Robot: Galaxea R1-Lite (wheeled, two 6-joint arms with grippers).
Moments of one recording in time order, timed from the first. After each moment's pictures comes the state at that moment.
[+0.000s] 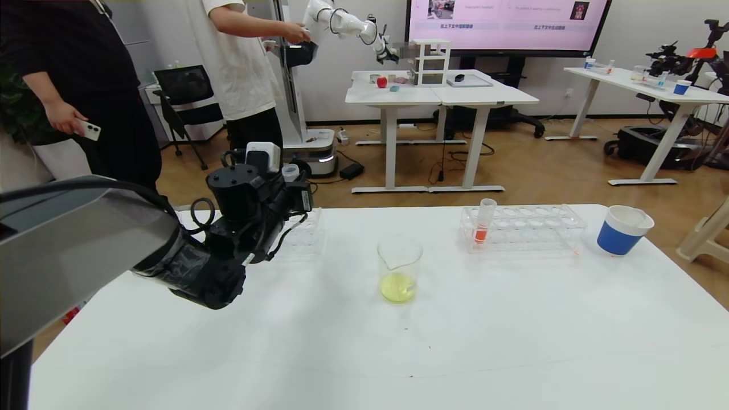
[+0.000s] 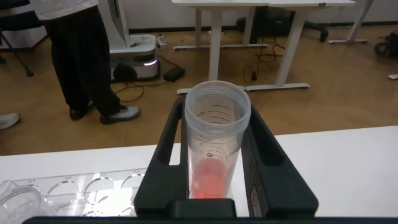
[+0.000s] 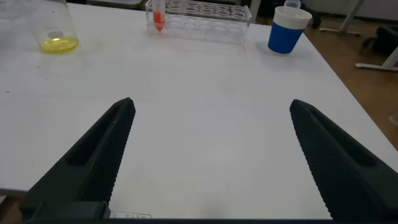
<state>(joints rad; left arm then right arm) -0.35 2.15 -1.04 -1.22 0.25 0.01 0.01 0.00 0.00 0.01 0.04 -0.06</state>
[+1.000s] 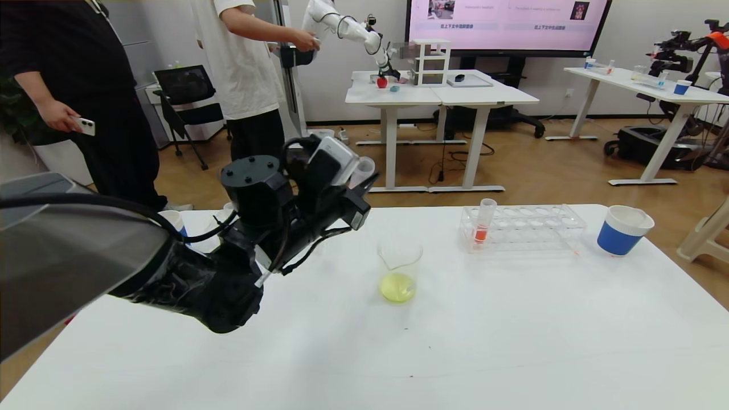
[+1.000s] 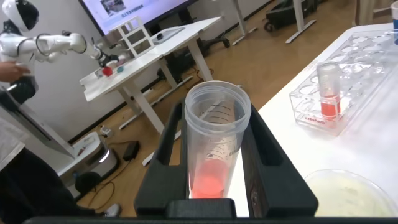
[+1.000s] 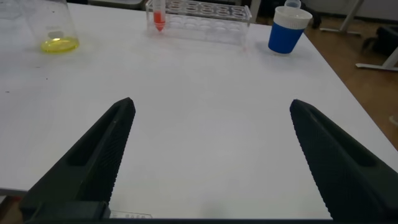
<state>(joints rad) -0.55 2.04 -0.99 -1.25 -0.10 0.45 0.01 0.00 0.00 0.01 0.04 -0.06</state>
